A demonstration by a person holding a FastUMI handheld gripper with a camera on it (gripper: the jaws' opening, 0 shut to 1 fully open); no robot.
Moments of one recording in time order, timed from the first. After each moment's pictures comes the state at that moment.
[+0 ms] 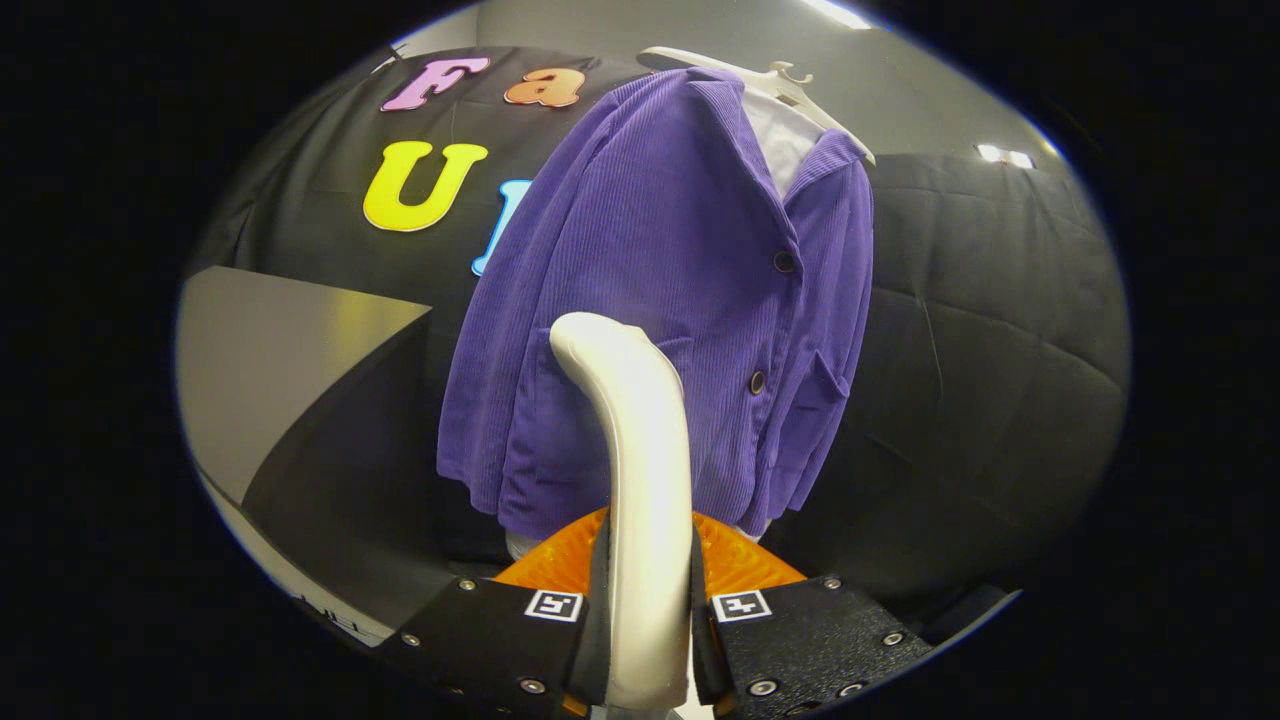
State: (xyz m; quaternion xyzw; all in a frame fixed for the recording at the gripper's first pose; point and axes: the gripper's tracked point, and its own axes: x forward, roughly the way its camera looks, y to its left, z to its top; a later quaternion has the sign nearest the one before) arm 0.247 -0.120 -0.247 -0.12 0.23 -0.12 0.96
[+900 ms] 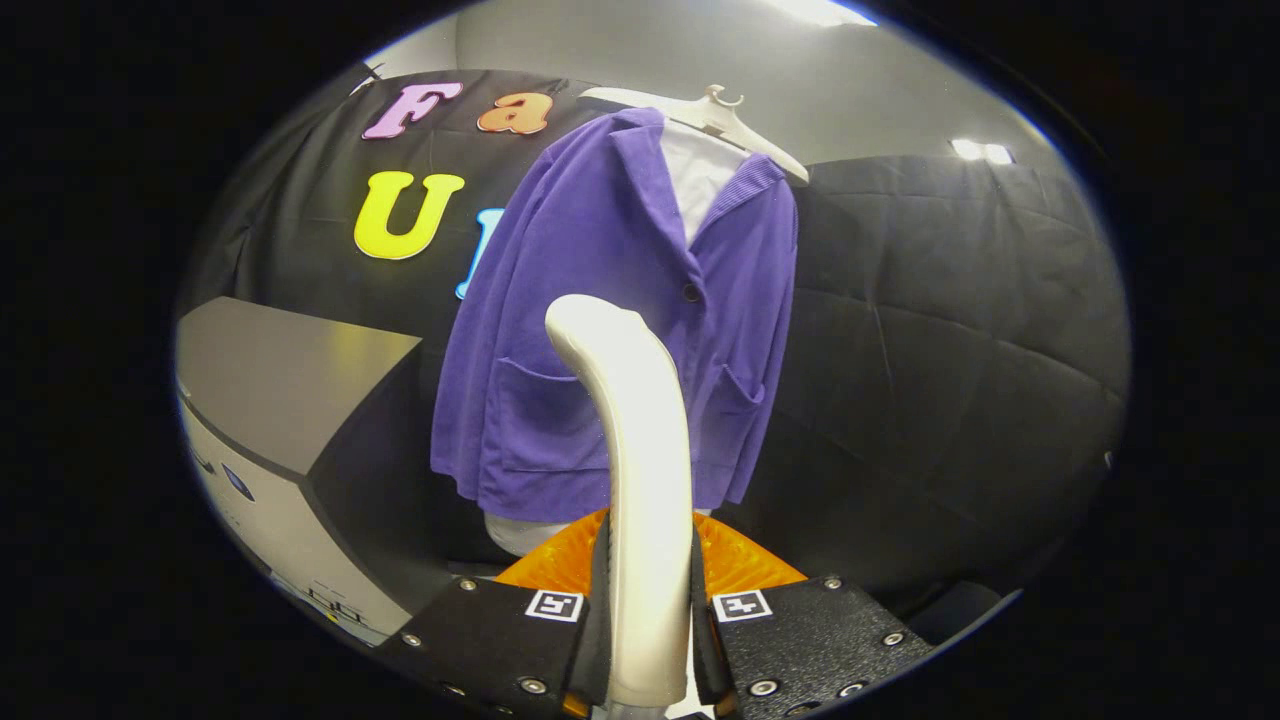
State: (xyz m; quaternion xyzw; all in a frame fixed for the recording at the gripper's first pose) arm 0.173 -0.169 -0.170 -0.12 0.21 -0.14 0.96
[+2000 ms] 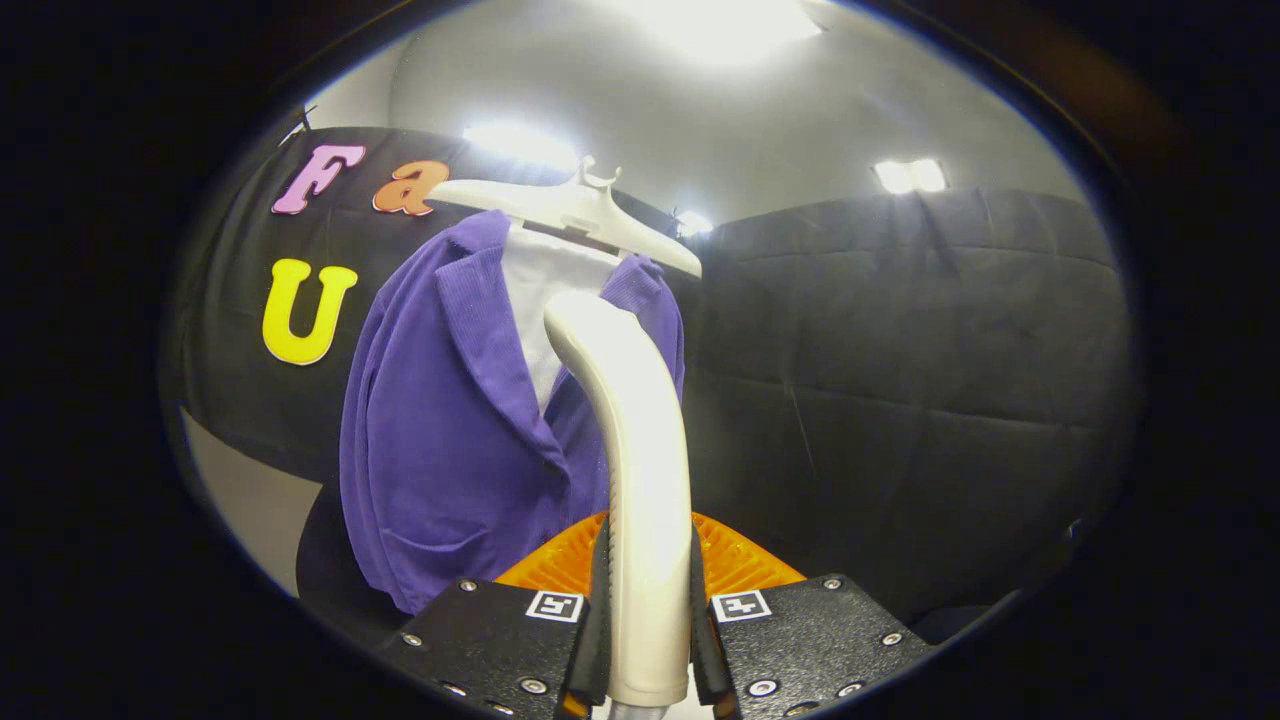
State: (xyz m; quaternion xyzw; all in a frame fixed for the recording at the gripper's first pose) arm 0.253 -0.251 -0.002 -0.10 0.08 -0.24 0.96
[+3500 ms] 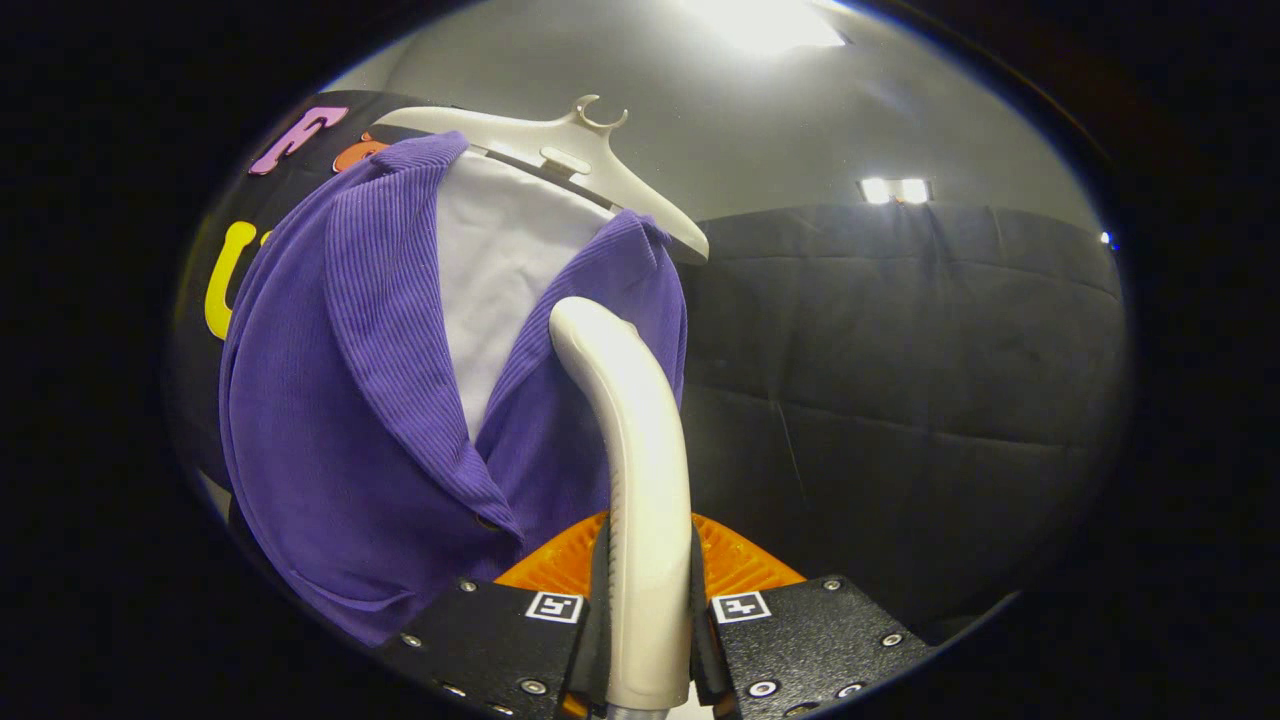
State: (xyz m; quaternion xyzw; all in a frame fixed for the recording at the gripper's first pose) arm 0.354 -0.305 -0.047 -0.13 0.10 -0.31 0.94
